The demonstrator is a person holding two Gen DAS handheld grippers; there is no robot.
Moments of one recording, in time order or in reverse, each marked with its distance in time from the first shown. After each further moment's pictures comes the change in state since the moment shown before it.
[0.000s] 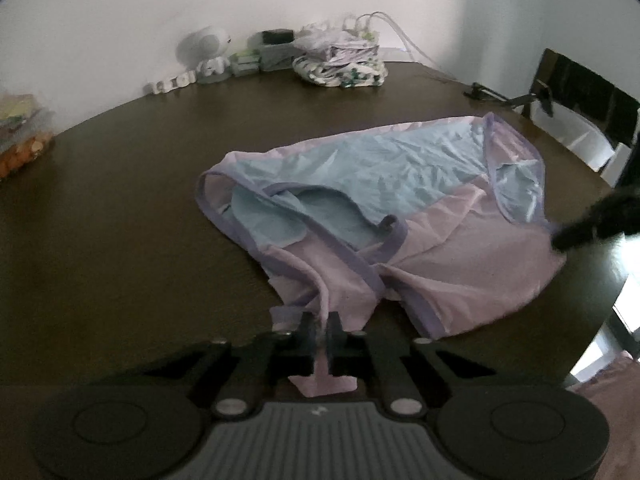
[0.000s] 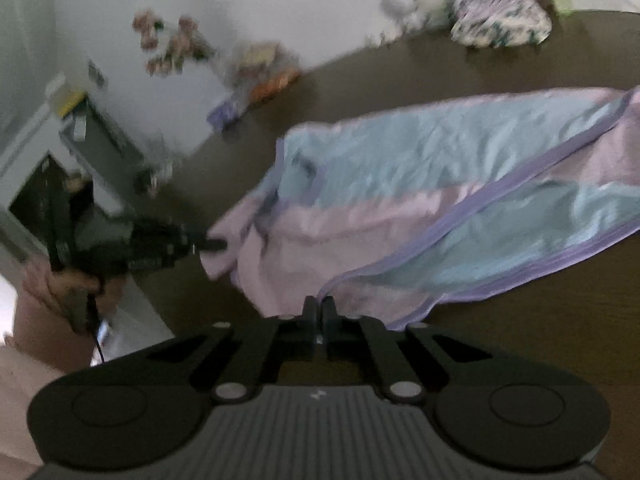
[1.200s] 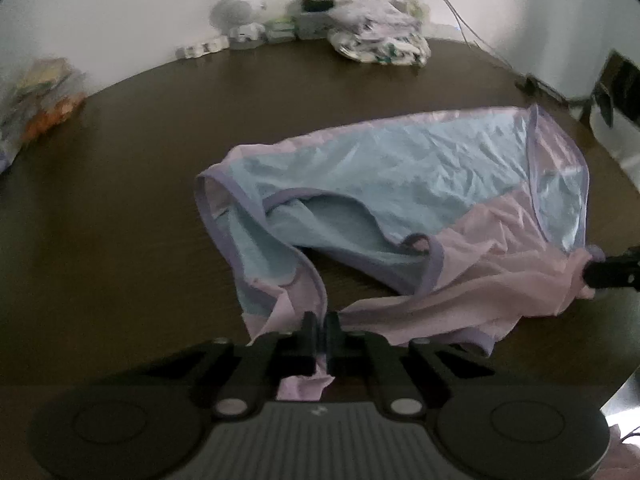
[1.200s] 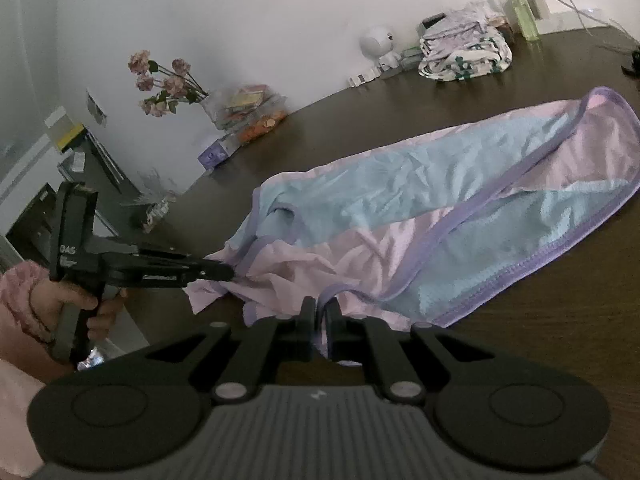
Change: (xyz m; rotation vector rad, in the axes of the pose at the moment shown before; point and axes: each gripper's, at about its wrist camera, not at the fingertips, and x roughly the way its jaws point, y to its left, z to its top) left arm 0.024 -0.034 0.034 -0.152 0.118 0.151; right arm -0.017 -0.036 -0.011 0.007 -0.100 -0.004
